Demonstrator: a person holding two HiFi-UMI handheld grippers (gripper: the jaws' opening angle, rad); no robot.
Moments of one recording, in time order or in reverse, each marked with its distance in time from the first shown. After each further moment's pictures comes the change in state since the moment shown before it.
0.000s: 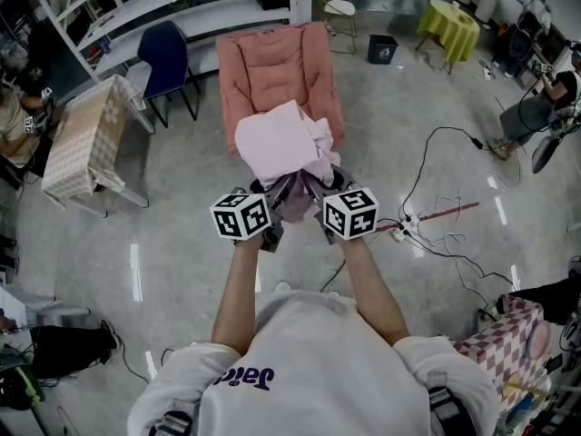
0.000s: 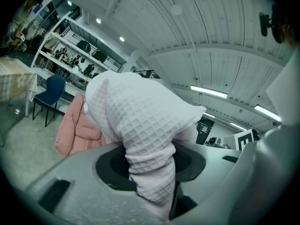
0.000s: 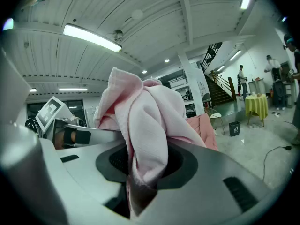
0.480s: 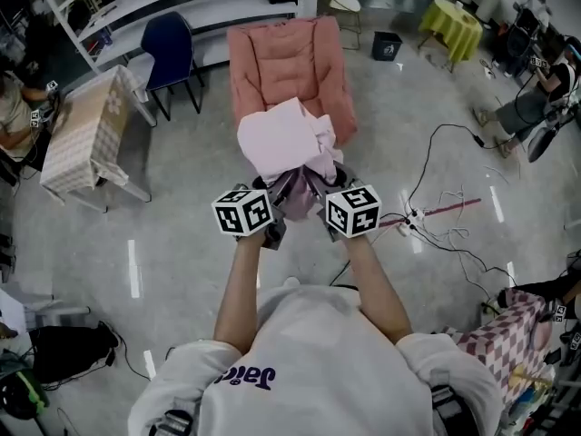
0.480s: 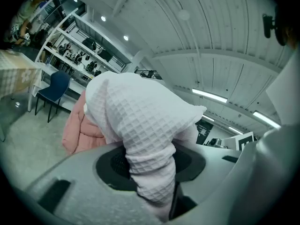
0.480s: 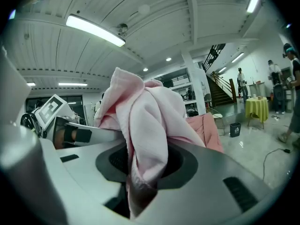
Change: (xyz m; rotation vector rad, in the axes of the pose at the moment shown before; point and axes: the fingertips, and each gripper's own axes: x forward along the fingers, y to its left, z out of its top) left arm -0.048 0.051 0.005 -0.045 0.007 -0.010; right arm 0.039 0.055 -0.016 -0.029 0.020 -0.019
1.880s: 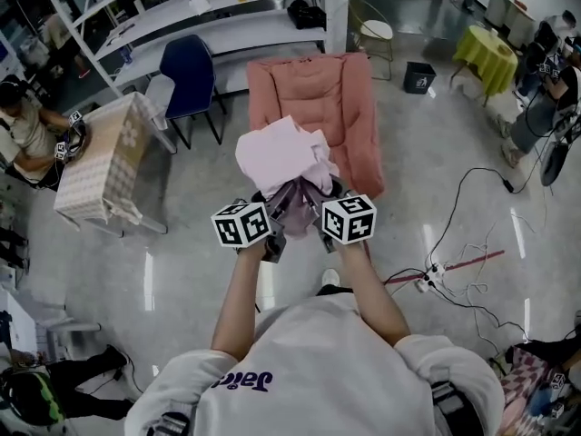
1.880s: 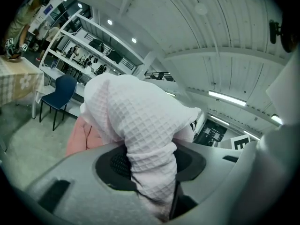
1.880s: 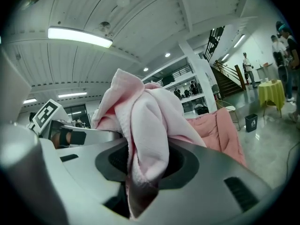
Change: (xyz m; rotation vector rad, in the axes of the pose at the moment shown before) left arm 0.142 0.137 0.121 -0.028 -0.032 0.125; right arm 0.207 -0.115 0.062 0.097 0.004 0.114
